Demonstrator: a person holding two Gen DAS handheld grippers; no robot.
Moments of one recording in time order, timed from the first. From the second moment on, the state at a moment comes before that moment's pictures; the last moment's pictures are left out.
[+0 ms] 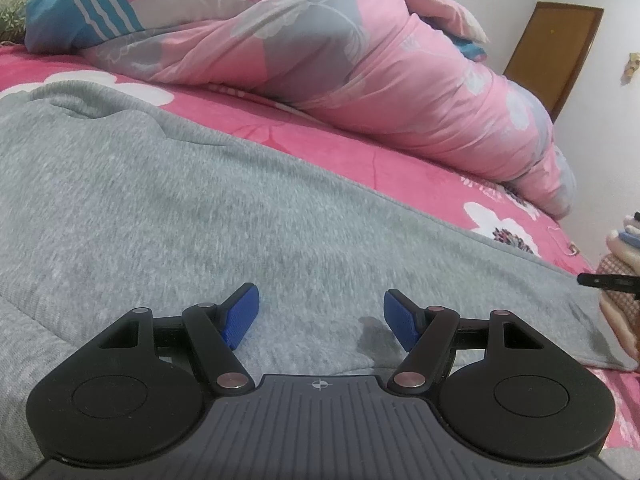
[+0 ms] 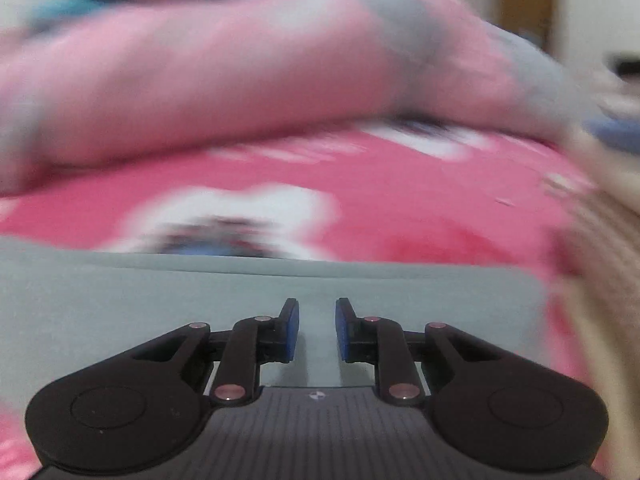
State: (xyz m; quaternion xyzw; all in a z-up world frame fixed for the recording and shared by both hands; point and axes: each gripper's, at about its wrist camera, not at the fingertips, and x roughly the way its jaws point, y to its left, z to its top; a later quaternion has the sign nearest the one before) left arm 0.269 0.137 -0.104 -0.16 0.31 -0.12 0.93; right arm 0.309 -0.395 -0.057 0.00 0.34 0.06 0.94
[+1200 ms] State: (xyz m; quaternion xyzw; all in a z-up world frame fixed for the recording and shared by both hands) left arm 0.268 0.140 -0.104 -0.16 0.31 -0.13 0.93; right arm 0.422 -0.289 -0.073 0.08 0.42 0.09 0.90
